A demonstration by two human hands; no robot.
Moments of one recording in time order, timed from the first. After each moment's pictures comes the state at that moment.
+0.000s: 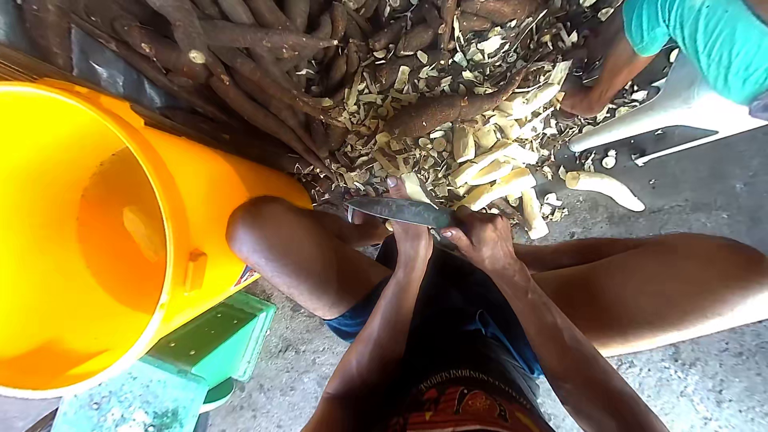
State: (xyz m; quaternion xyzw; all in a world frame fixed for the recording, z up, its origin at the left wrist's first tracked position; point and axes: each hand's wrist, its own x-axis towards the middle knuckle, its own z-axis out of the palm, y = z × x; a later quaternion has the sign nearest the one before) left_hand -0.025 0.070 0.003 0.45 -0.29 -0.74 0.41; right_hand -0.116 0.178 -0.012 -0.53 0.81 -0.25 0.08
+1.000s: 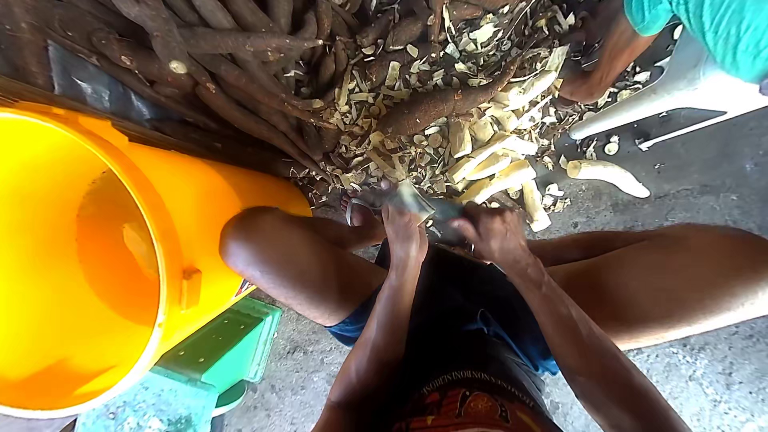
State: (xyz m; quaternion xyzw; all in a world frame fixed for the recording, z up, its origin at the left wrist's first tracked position) left_hand -0.022 0.068 -0.004 0.46 -0.25 -0.77 0.36; right_hand -0.141 0.191 -0.014 -0.49 0.84 -0.18 0.13
